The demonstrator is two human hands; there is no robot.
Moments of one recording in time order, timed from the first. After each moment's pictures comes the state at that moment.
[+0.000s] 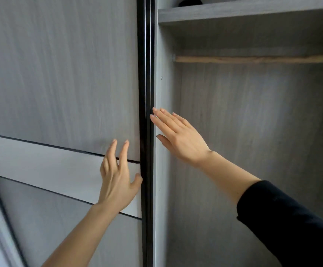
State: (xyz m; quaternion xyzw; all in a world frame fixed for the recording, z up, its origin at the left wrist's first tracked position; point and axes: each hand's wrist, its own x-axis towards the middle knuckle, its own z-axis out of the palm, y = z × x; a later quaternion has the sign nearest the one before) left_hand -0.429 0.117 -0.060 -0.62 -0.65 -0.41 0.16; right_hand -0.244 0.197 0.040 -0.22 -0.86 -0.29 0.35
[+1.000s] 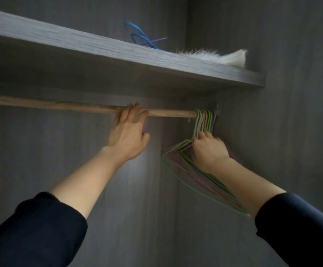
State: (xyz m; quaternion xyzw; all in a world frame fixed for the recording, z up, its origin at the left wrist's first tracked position) left_hand 0.049 0.373 0.174 -0.79 -0.33 -0.46 0.24; right_hand 0.246 0.272 0.162 -0.75 -0.55 -0.36 0.07
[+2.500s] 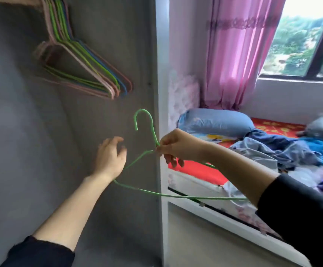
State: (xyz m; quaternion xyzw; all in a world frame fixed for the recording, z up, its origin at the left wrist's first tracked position) left_hand 0.161 0.179 -0.078 -0.90 -0.23 -0.30 -0.22; right_hand 0.254 -0.013 -0.020 -0.81 -0.41 0.20 0.36
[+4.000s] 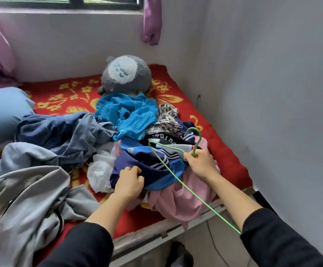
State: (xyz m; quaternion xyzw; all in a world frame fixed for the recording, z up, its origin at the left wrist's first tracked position) left_hand 0.796 -0.700 -0.346 -0.94 0.15 0.17 -0.24; right_hand 0.711 -0.911 -0.268 -0.85 0.32 -0.09 0.40
